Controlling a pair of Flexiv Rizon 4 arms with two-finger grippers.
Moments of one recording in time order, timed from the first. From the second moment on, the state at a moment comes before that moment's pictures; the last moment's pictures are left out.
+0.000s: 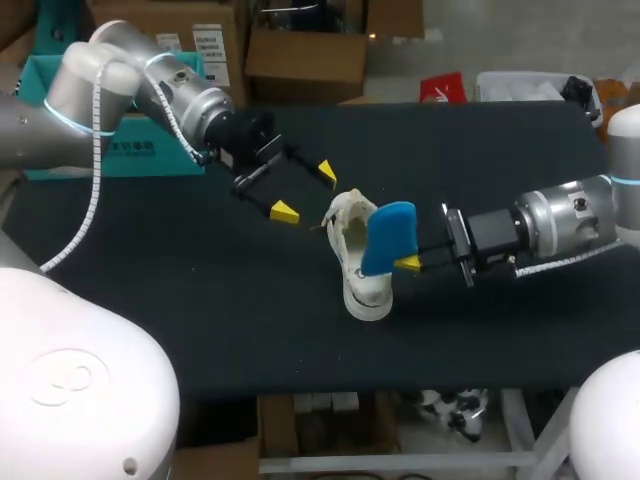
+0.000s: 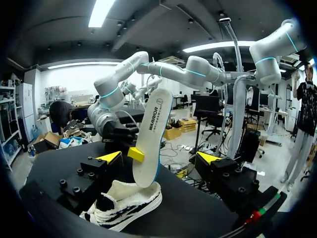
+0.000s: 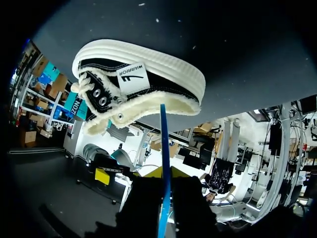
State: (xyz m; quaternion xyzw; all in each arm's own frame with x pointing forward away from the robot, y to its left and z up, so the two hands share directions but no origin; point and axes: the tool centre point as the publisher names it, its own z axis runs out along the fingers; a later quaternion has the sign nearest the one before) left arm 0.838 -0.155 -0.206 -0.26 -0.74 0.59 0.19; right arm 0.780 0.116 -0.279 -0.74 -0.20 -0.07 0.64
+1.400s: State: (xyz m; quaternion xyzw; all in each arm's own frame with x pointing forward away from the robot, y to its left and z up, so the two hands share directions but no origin) left arm 0.882 -0.176 -0.226 -0.49 -0.67 0.46 0.33; right arm 0.734 0.131 -0.278 -0.71 -0.26 -0.02 0.65
